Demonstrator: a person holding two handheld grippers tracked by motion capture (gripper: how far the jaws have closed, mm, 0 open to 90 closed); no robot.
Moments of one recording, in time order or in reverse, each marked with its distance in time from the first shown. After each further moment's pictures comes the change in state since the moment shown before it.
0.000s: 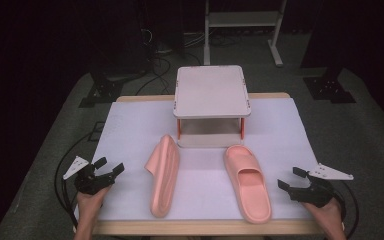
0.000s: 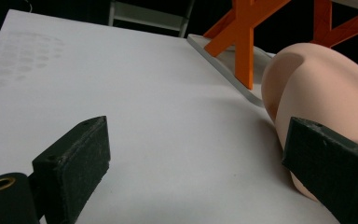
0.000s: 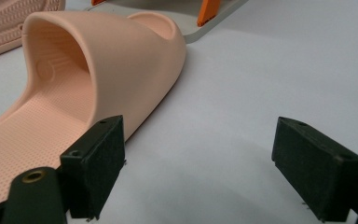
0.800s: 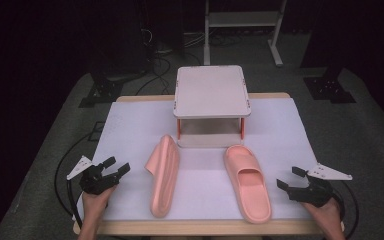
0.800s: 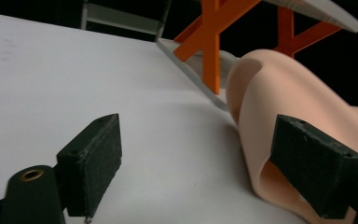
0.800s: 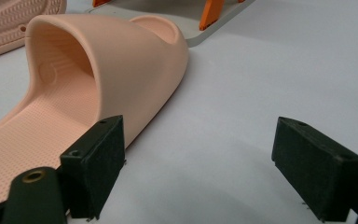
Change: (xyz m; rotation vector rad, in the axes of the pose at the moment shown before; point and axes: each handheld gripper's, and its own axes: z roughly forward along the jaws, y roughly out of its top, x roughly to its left) left arm -0.016 0.002 0.010 -0.019 -0.114 -0.030; right arm 0.004 0.002 0.001 -0.005 -0.010 -0.012
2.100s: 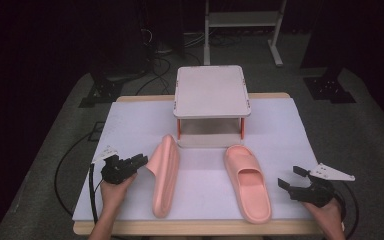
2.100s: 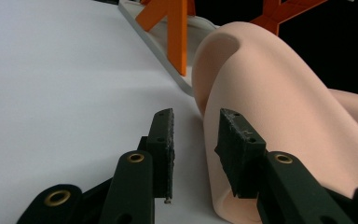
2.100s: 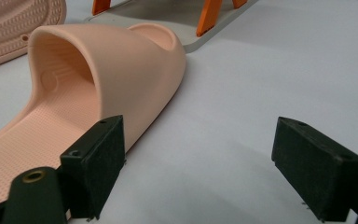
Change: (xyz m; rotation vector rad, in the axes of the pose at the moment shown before) left arm -0.031 0.012 0.048 0.155 -0.071 -0.017; right arm -0.001 0.001 -0.003 -0.021 -0.003 0.014
